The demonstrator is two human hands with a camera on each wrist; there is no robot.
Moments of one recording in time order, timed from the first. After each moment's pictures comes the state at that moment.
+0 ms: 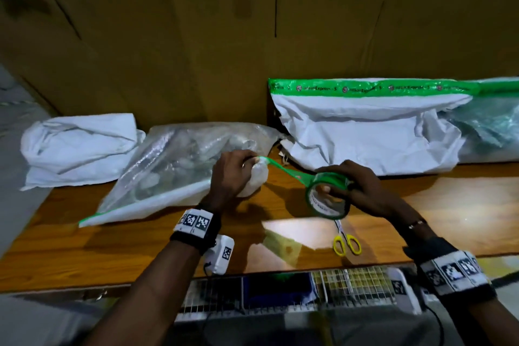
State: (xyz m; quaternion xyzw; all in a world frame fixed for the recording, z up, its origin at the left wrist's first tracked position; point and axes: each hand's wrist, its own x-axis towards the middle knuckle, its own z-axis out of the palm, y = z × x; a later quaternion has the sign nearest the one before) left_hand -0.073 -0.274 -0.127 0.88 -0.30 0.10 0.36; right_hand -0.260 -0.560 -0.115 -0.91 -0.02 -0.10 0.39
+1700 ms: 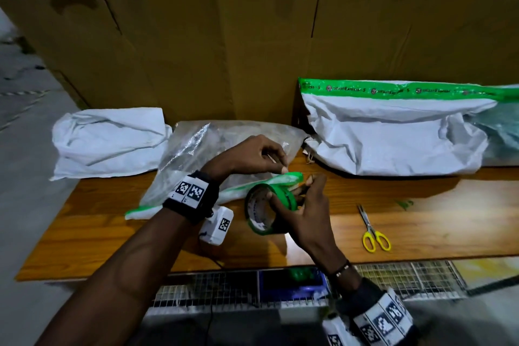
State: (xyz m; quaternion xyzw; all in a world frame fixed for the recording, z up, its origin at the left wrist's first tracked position) left_hand -0.044 -0.207 -0.044 0.78 -0.46 -0.23 0.36; right_hand -0.241 -0.304 -0.100 -0.78 0.12 -0.26 0.55
